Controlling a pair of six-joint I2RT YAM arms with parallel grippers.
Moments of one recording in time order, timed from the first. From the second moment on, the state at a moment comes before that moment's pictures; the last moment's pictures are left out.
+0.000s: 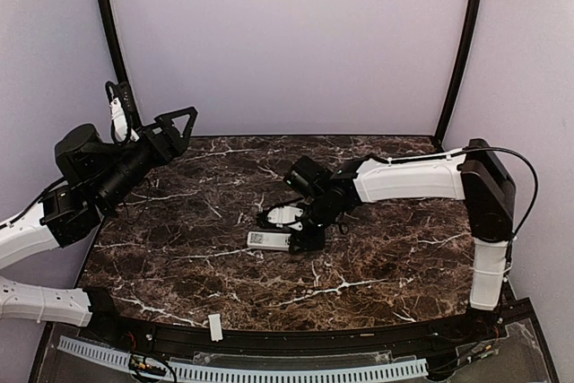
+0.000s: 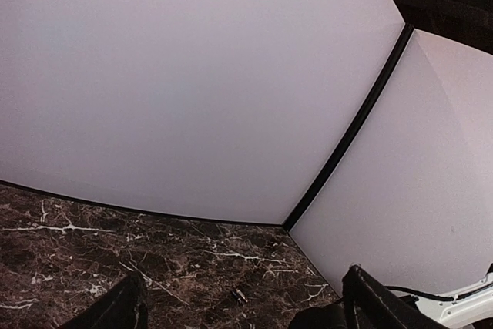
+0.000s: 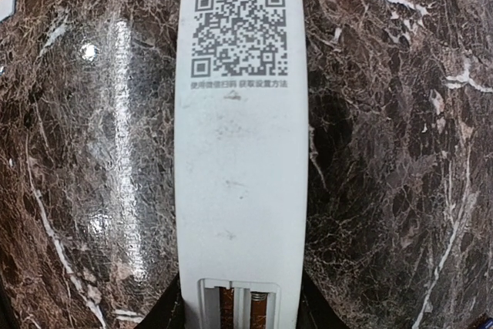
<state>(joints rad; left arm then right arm) -0.85 0.86 0.80 0.18 -0.38 -0.48 0.97 1.97 1.45 -0.65 -0.20 -0.54</state>
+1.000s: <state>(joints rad) -0.85 0.87 0.80 0.15 -0.39 -0.42 0.97 2.05 1.45 -0.68 -0.21 -0.54</state>
